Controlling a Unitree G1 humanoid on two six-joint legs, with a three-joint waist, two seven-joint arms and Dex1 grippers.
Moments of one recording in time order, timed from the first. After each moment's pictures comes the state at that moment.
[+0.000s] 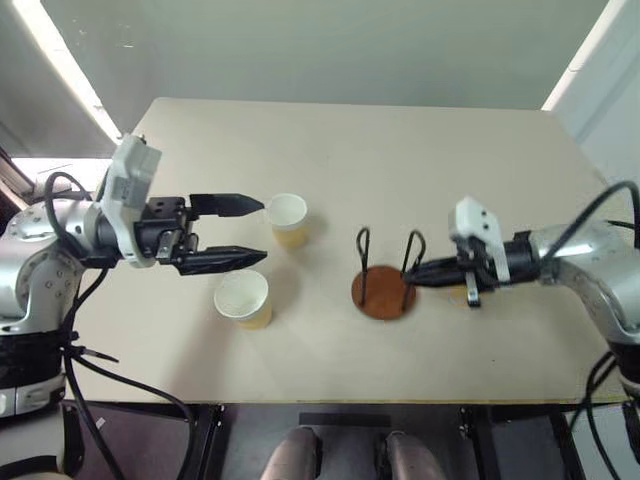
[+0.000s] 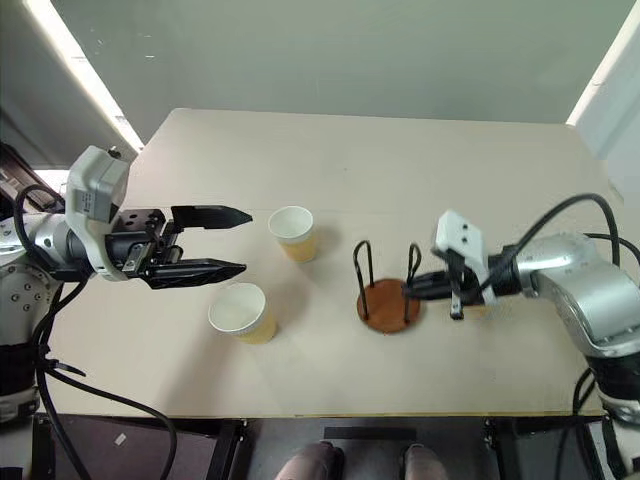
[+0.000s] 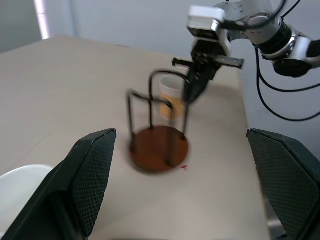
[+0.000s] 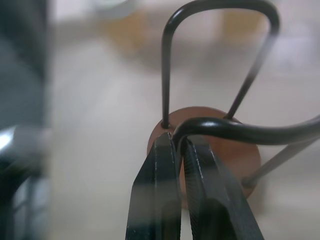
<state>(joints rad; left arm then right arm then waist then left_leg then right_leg) -0.56 0.94 0.22 -0.12 -0.80 0.69 -1.36 -0.60 -0.90 0.12 -0.42 0.52 0.88 1.18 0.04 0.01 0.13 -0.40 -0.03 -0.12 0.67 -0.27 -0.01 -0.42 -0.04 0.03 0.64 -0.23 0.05</state>
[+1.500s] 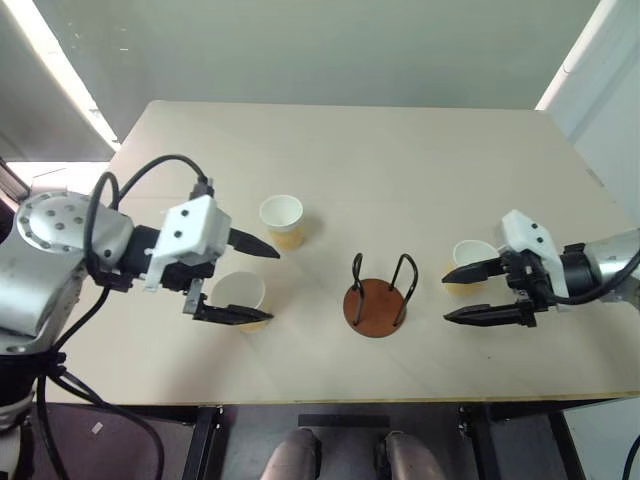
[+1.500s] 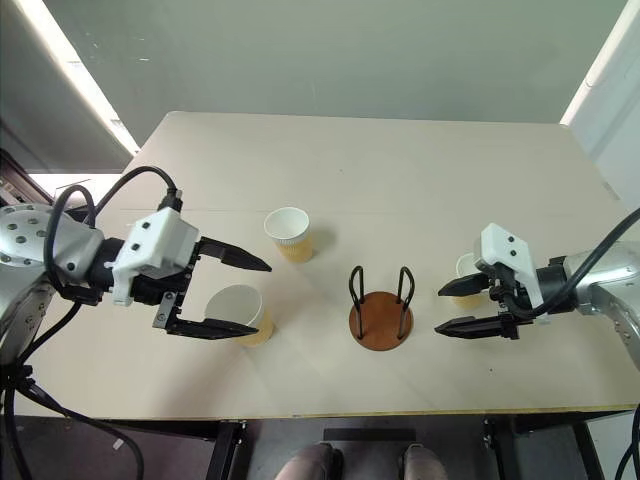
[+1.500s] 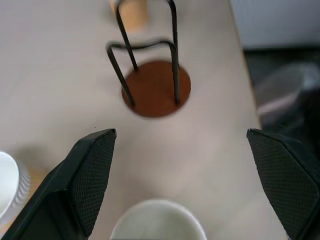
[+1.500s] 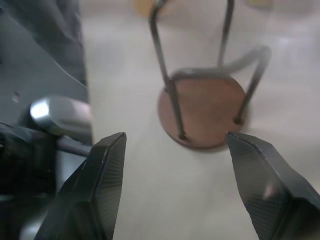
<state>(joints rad) -0.52 1.18 0.00 -0.38 -0.49 0.51 -1.40 -0.45 -1.09 -0.07 -0.43 0.64 0.88 1.30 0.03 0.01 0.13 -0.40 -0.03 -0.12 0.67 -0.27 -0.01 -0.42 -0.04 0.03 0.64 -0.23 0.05</state>
